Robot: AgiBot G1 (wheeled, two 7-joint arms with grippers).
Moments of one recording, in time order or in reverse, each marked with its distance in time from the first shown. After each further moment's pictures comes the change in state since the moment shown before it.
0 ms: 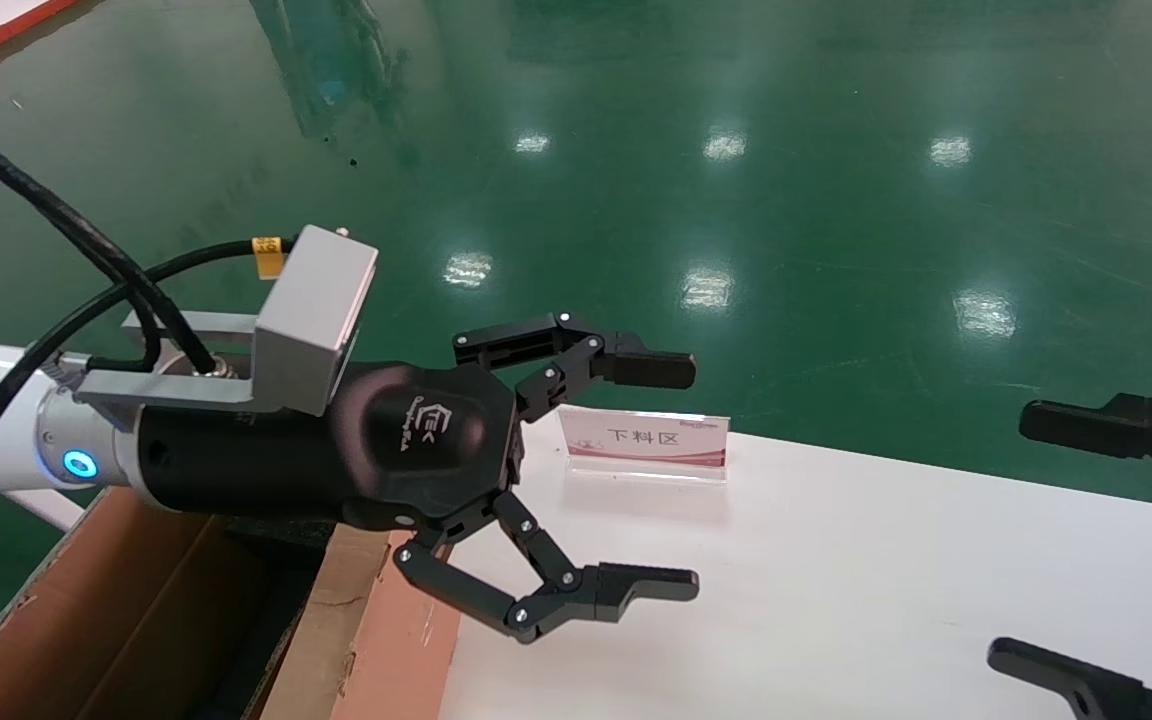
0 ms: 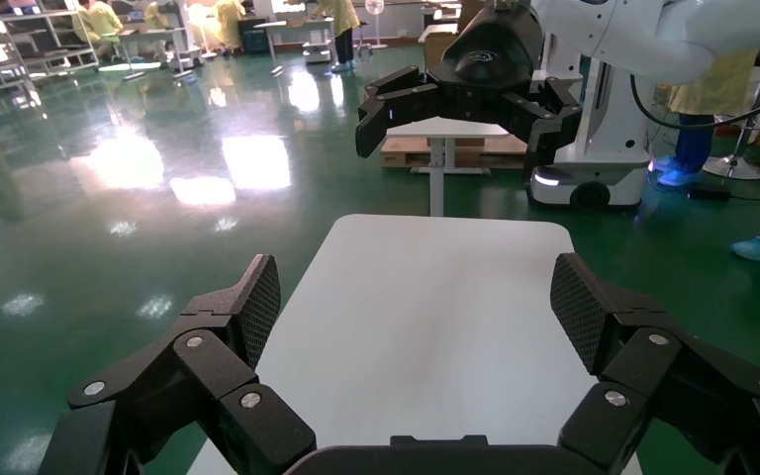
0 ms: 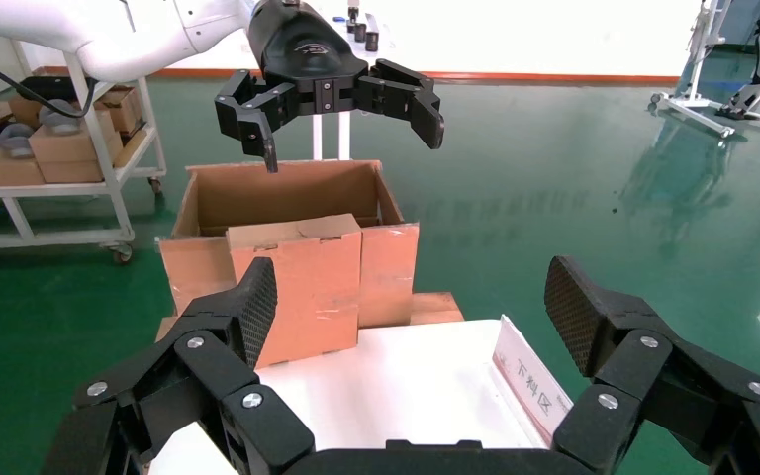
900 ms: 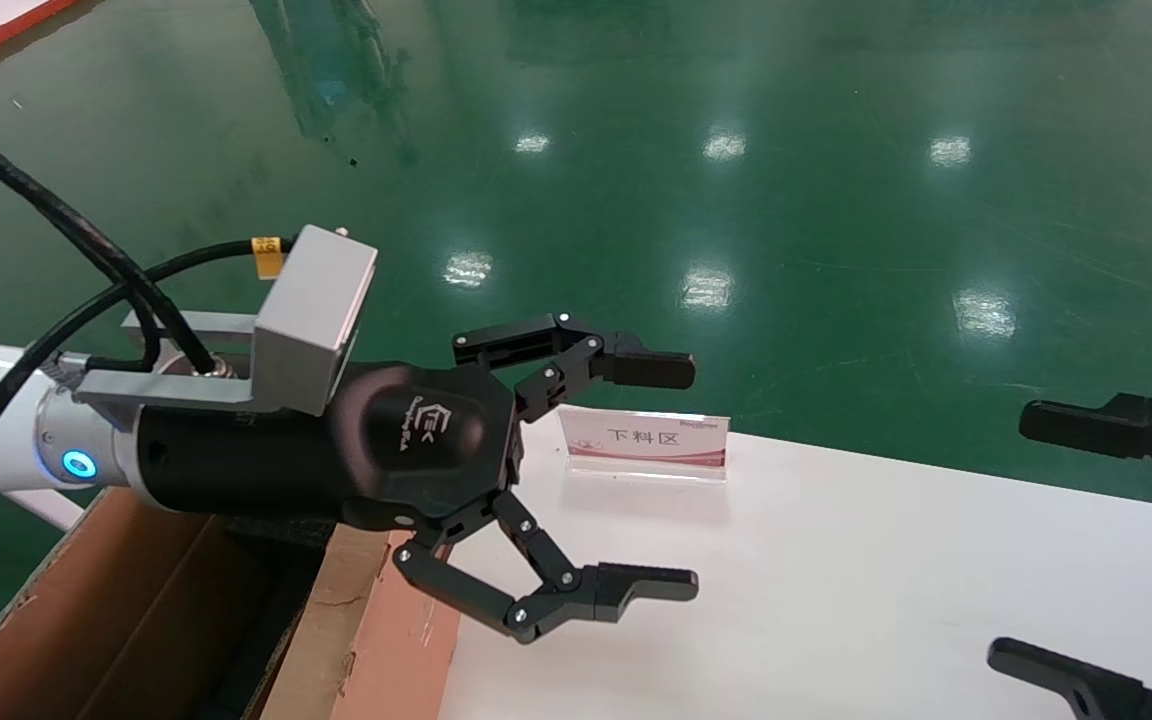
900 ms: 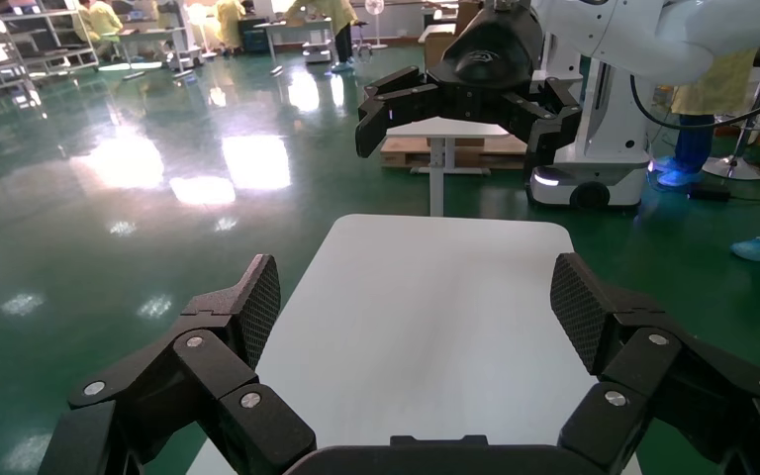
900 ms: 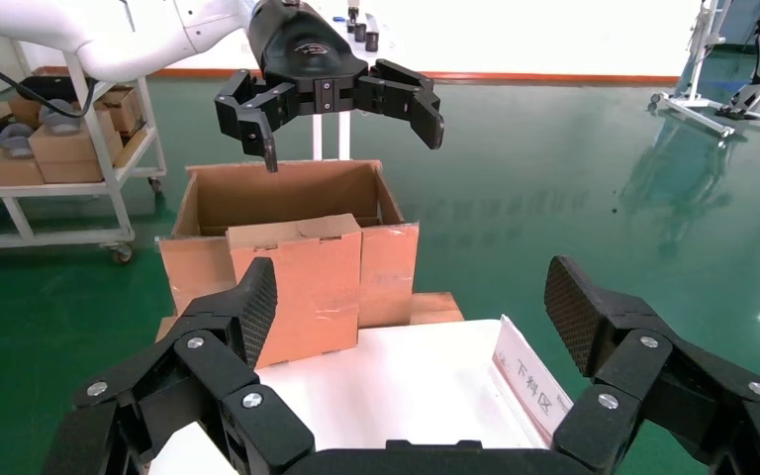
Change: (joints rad) left arm -0.008 -0.020 0.015 -0.001 0.021 -0.009 -0.006; right arm 0.000 0.000 0.000 0.000 0.000 0.000 0.000
